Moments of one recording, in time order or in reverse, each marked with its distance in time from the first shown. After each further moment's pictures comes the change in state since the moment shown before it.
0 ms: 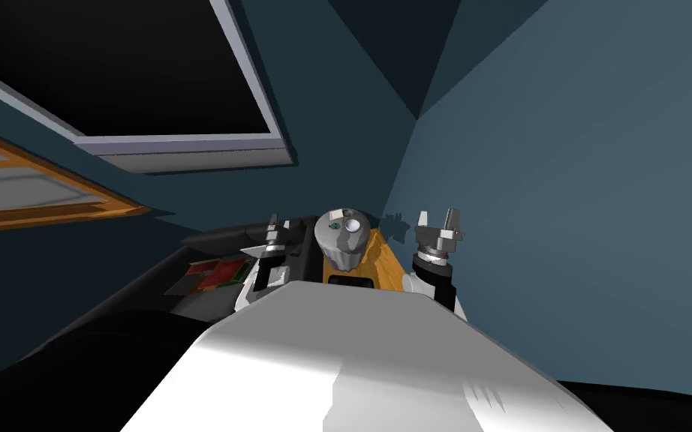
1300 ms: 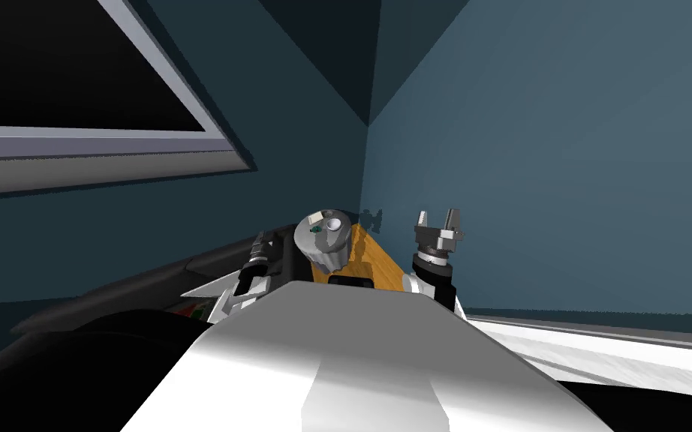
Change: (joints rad) left arm 0.015 0.087 0.212 0.263 0.016 0.258 0.074; right arm 0.000 0.000 0.000 0.000 0.000 0.000 0.000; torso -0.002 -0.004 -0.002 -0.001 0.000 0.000
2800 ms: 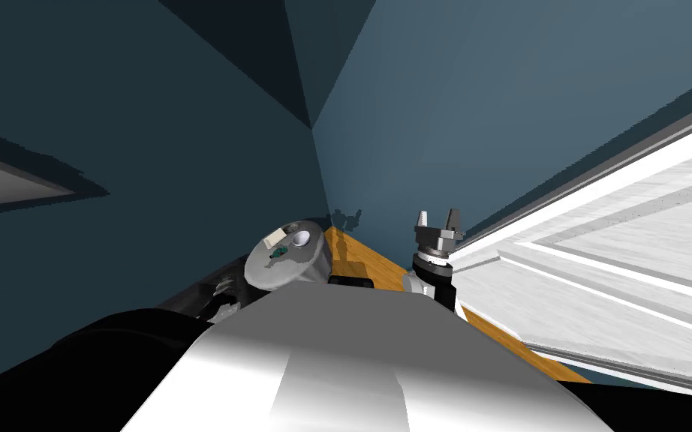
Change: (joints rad) left arm 0.053 0.091 0.194 0.375 0.025 0.330 0.068; right arm 0.000 0.000 0.000 0.000 0.000 0.000 0.000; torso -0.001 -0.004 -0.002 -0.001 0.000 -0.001
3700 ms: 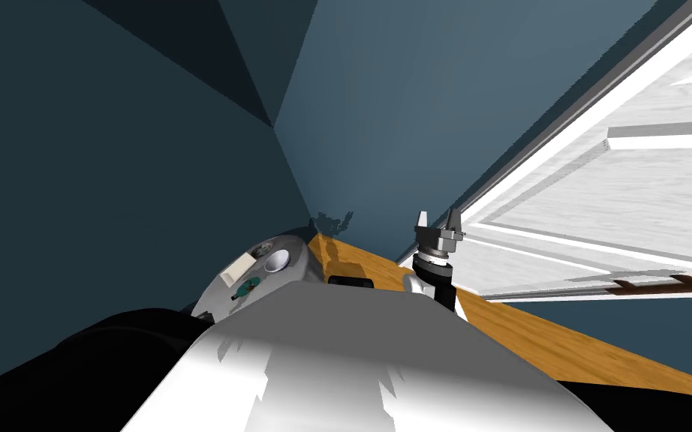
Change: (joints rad) left arm 0.046 0.036 0.063 0.211 0.010 0.165 0.021; right arm 0.000 0.000 0.000 0.000 0.000 0.000 0.000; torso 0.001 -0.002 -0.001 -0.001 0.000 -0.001
